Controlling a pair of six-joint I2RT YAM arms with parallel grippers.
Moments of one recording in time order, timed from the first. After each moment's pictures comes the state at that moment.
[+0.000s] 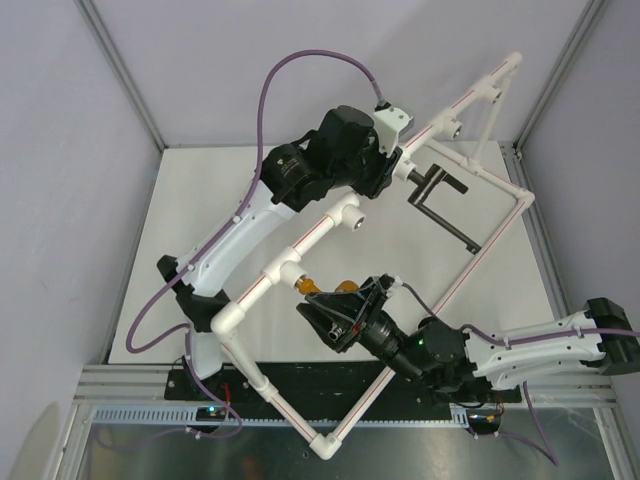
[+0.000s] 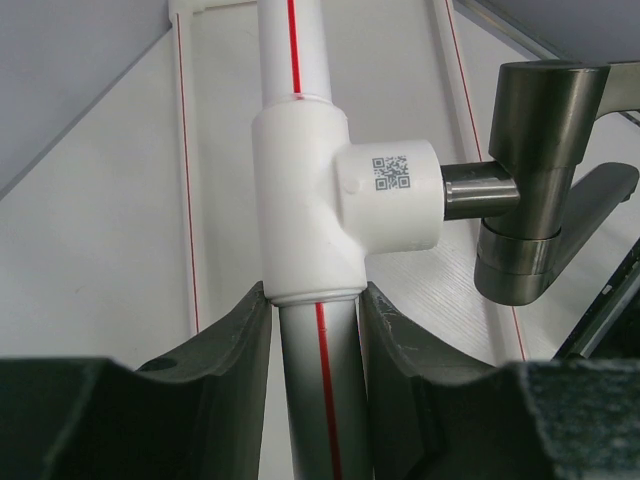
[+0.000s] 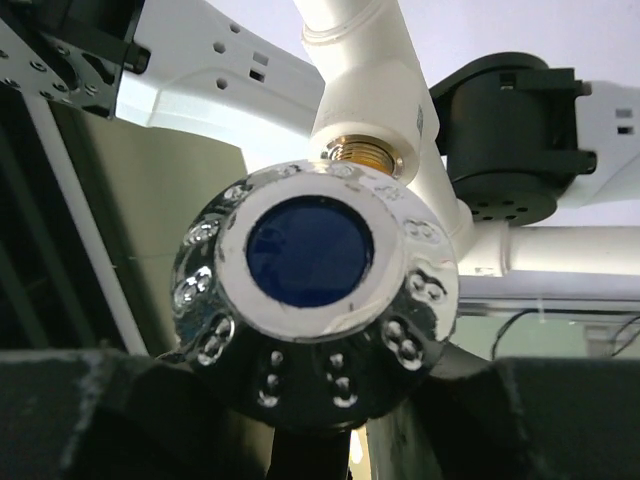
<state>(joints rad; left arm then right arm) -0.93 1.93 2.38 -0.99 -0.08 -0.01 1.64 1.07 0.69 0.76 0.66 1.79</state>
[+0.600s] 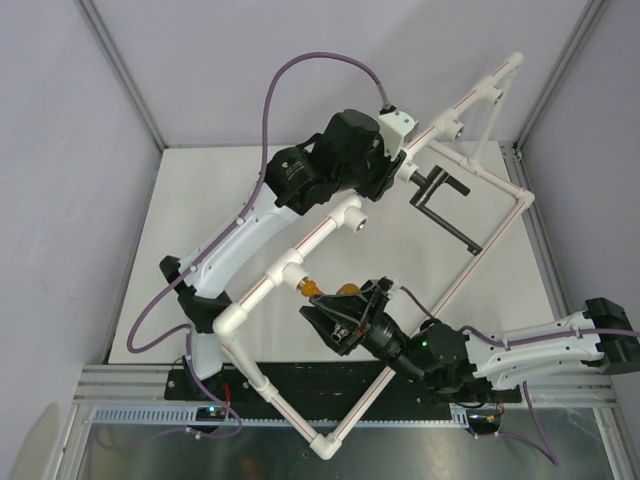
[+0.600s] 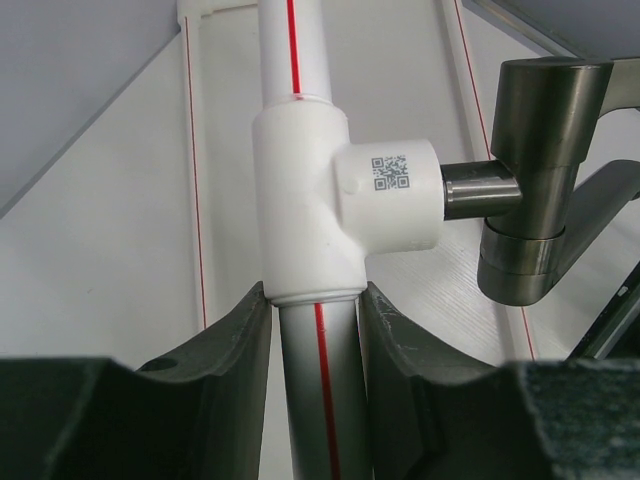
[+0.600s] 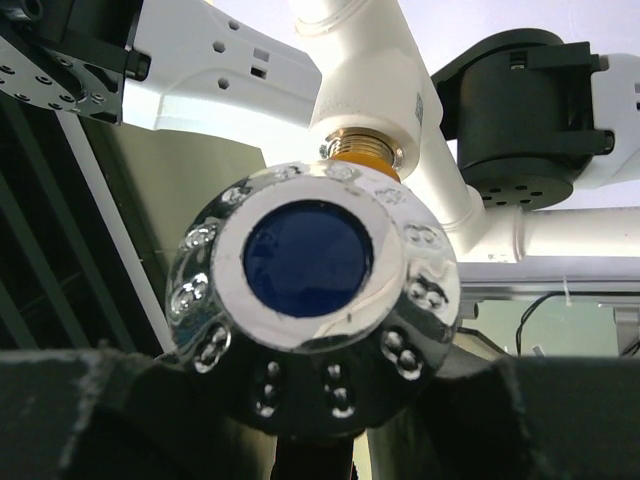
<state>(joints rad) -0.95 1.94 2.38 -0.99 -0.11 0.01 1.64 1.06 0.65 0.84 0.65 1.87</state>
